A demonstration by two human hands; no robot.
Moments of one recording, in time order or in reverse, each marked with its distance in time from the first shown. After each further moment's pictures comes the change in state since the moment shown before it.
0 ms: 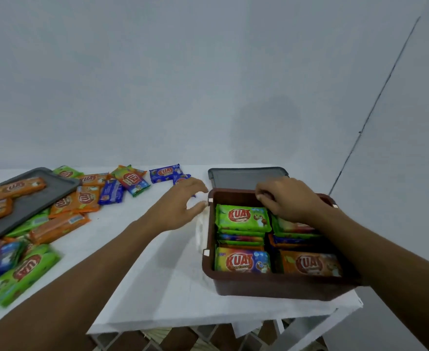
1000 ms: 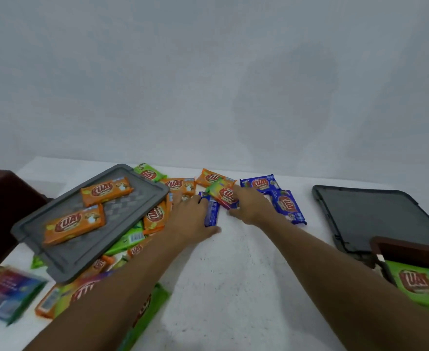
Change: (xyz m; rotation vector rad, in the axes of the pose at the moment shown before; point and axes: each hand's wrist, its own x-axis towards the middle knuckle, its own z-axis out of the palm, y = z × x) left_hand -0.051 -0.252 -0.073 0.528 -0.237 -0.394; right_hand 0.294 -0.220 0.162 0.213 -0.275 0.186
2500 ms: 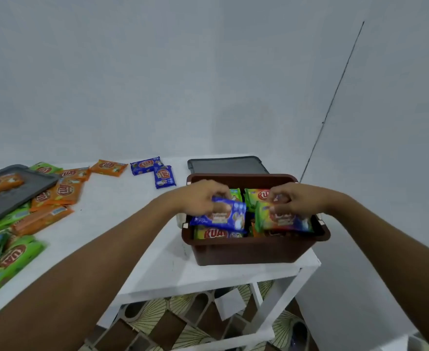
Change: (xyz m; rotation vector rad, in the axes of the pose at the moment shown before) left_hand -0.084 0.337 -0.118 -0.597 -0.330 0.568; right_hand -0.385 0.267 -0.152 0.287 -0.193 0.115
